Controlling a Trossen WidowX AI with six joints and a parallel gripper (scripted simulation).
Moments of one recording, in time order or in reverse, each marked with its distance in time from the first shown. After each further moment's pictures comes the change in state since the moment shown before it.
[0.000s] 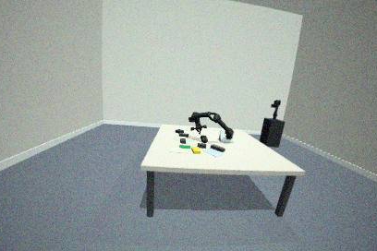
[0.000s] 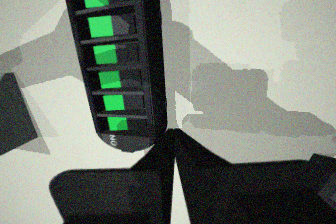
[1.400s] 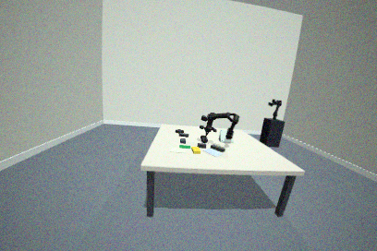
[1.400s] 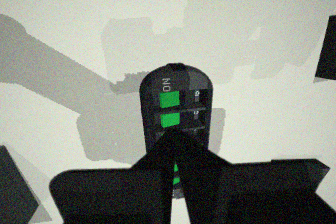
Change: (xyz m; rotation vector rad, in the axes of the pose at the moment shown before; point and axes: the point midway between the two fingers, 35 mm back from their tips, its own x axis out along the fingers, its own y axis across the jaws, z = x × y) arm 0.004 0.079 0.081 -0.008 0.040 -0.416
